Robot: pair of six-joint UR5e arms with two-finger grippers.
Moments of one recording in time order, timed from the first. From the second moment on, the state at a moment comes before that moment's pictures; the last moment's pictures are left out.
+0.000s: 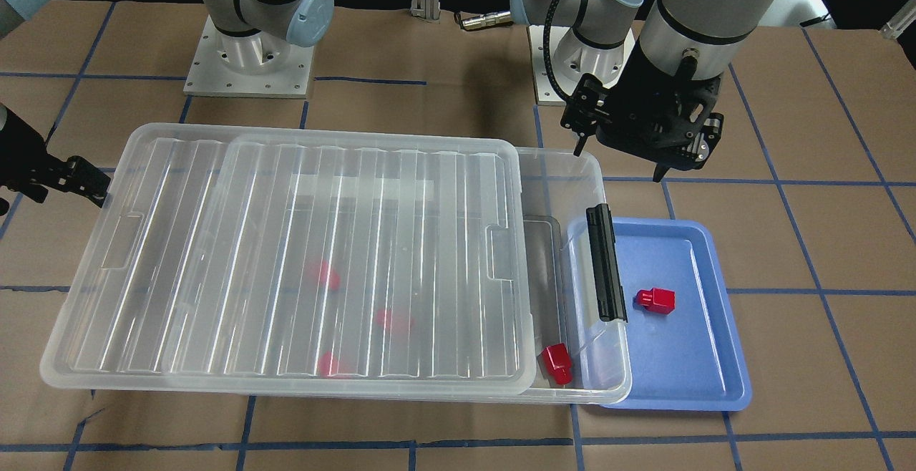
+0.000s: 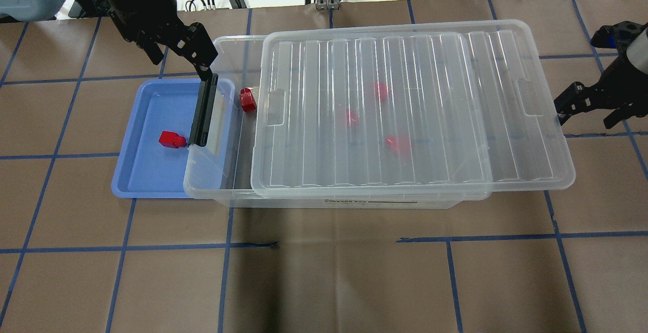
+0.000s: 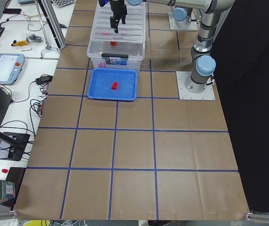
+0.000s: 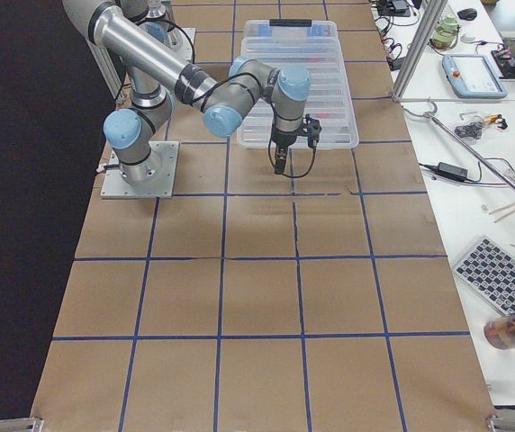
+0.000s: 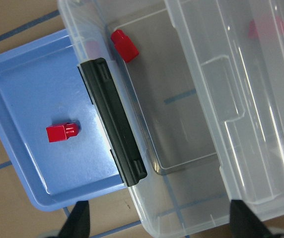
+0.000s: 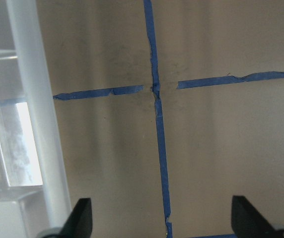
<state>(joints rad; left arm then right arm) -1.61 -1.71 -1.35 -1.65 1.59 0.25 1.11 -1.49 1.84 -1.87 -1.57 -0.37</state>
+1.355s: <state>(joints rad) -1.60 -1.63 -1.42 -1.59 1.59 0.00 1.23 -1.49 1.84 -1.87 -1.53 -0.24</state>
